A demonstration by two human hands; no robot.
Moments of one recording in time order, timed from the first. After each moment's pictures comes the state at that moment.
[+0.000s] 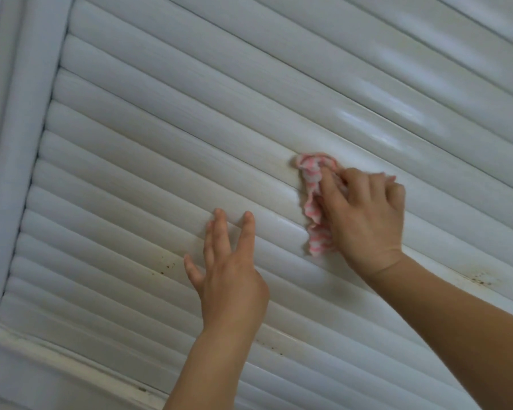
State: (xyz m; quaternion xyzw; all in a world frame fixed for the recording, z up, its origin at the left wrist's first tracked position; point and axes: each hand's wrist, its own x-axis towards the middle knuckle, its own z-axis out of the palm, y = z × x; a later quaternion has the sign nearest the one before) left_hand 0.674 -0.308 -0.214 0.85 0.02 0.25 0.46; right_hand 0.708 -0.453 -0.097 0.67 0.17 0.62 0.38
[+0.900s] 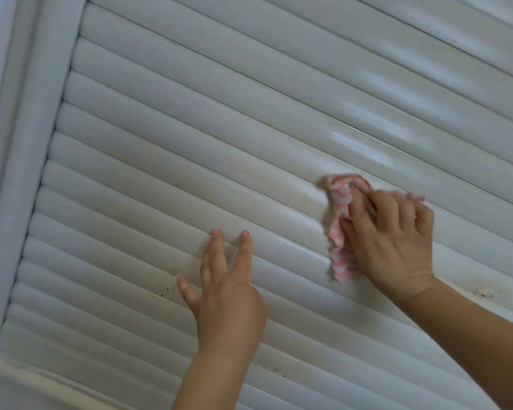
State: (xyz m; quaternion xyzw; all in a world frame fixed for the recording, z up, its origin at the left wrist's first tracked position) left_hand 0.670 -0.301 -0.208 0.88 0.03 0.23 0.42; right_hand 0.698 -0.488 -0.088 0.65 0.16 0.64 0.38
